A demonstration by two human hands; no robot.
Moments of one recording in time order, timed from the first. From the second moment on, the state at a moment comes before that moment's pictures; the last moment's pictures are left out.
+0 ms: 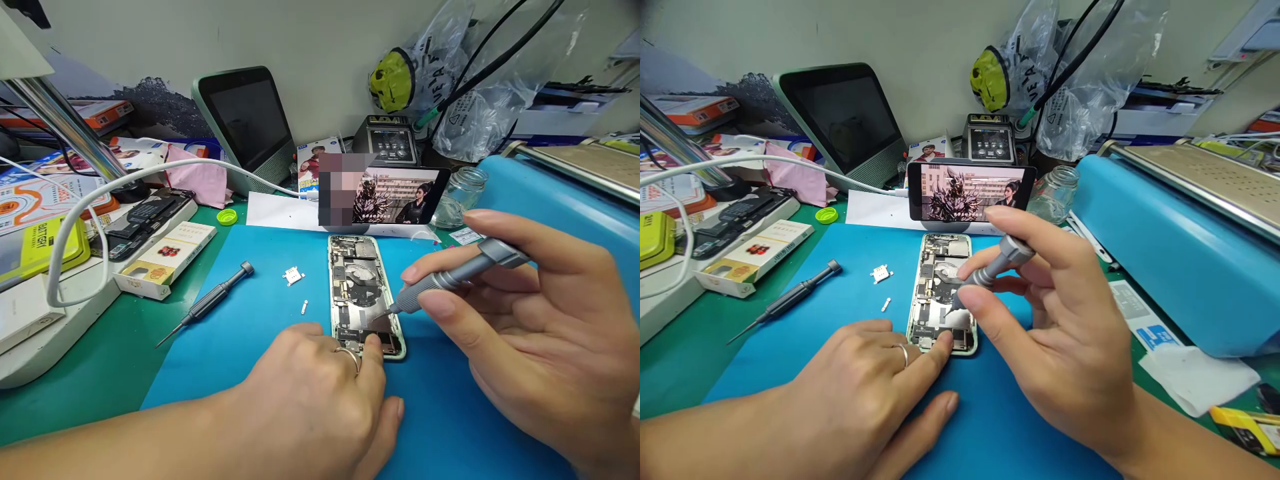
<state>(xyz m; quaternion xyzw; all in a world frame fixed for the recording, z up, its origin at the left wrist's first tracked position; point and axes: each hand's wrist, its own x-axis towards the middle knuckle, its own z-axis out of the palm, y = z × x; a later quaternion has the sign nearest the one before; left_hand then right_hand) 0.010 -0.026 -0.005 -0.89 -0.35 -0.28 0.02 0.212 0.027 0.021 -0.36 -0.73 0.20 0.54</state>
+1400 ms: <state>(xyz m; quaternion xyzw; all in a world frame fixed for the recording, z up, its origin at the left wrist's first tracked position) 0.017 -0.019 -0.010 -0.87 -0.36 -0.33 0.02 0.217 0.025 0.017 -0.35 -0.79 0.22 0.45</state>
